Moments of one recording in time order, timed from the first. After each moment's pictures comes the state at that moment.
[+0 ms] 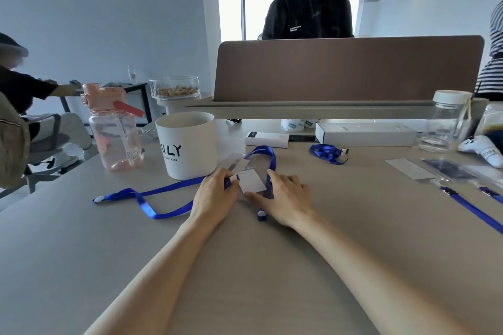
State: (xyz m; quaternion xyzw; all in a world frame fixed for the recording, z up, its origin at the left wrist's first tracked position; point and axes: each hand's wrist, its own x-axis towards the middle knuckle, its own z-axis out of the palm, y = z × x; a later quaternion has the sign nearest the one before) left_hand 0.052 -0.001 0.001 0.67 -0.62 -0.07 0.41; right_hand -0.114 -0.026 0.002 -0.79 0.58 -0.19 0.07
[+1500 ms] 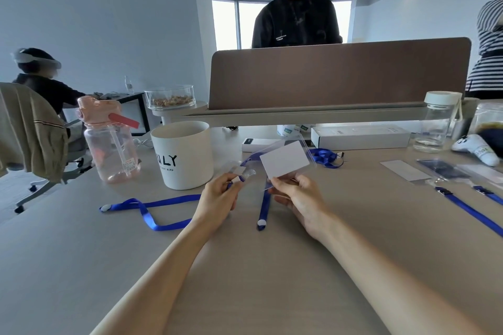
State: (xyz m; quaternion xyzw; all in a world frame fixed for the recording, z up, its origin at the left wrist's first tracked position) left_hand 0.038 0.004 0.012 0.56 -0.58 -0.28 0.52; right_hand -0.138 -0.030 0.008 -0.46 0.39 -0.54 0.59
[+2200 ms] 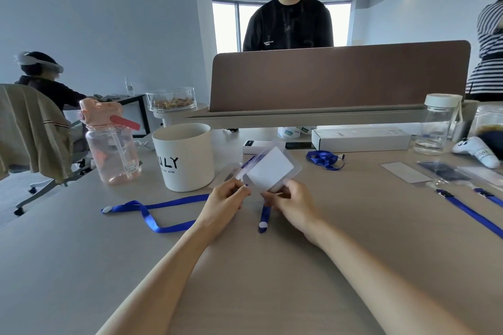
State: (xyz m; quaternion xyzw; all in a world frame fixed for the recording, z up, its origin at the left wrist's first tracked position) left_hand 0.035 0.011 0.013 0.55 -0.60 -0.32 0.48; right_hand -0.134 -0.023 0.002 -0.64 0.44 -0.47 0.42
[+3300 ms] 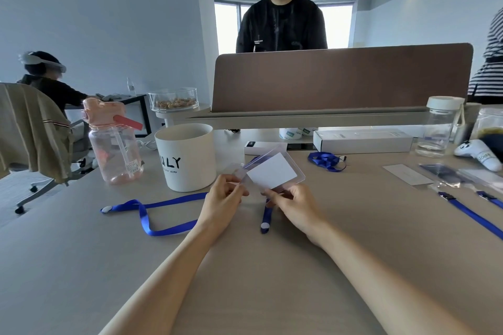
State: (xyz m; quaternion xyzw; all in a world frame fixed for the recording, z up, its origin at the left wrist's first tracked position) left_hand 0.038 0.006 0.008 0.58 -0.55 -0.29 0.53; right_hand -0.134 -0.015 0.007 -0.65 0.46 -0.44 0.41
